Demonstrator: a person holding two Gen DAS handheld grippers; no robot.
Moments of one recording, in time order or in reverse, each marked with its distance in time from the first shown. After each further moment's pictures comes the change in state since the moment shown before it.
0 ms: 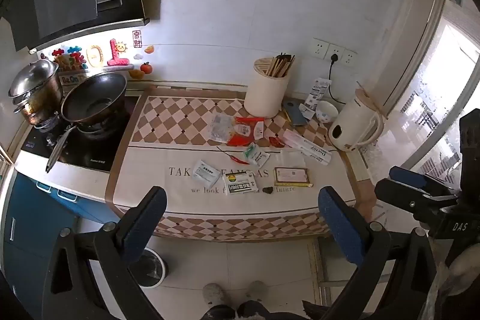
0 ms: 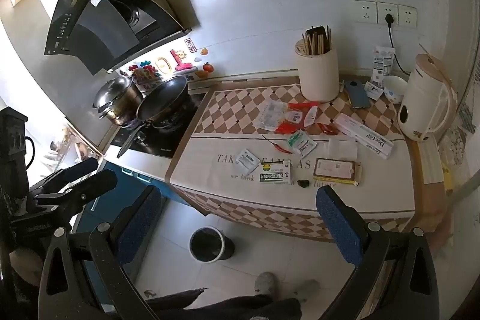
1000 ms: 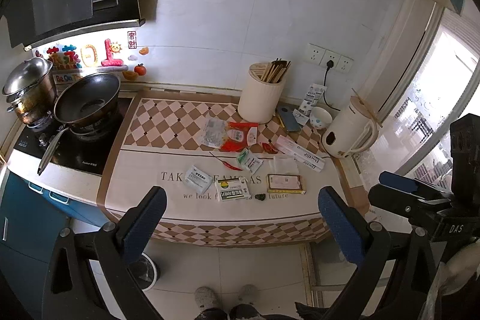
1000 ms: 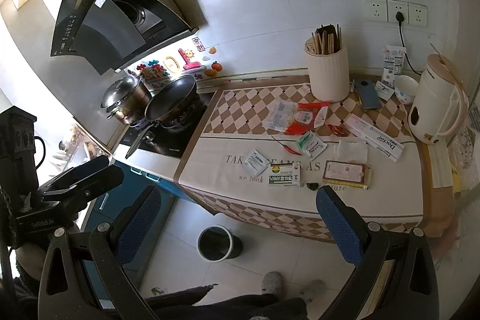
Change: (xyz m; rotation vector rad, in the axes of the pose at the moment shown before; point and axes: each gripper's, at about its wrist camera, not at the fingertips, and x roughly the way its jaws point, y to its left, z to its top) left arm 0.004 0.000 0.014 -0.027 -0.013 -0.046; right arm 0.007 0.002 0.008 0.004 0.007 0.058
